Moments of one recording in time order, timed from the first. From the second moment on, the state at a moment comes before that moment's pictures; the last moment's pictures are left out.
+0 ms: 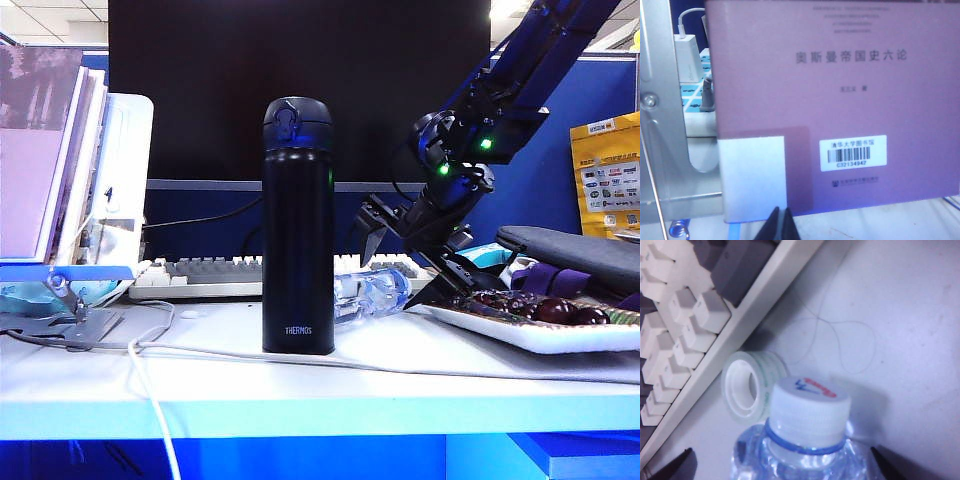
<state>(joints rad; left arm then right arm) 0.04 0.01 0.01 -0.16 0.02 0.01 0.30 2.24 1.67 -0.15 -0.17 1.02</state>
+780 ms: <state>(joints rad) 0.04 0.00 0.01 -0.16 0.02 0.01 0.29 2.26 1.66 -0.01 -0.24 1.03</state>
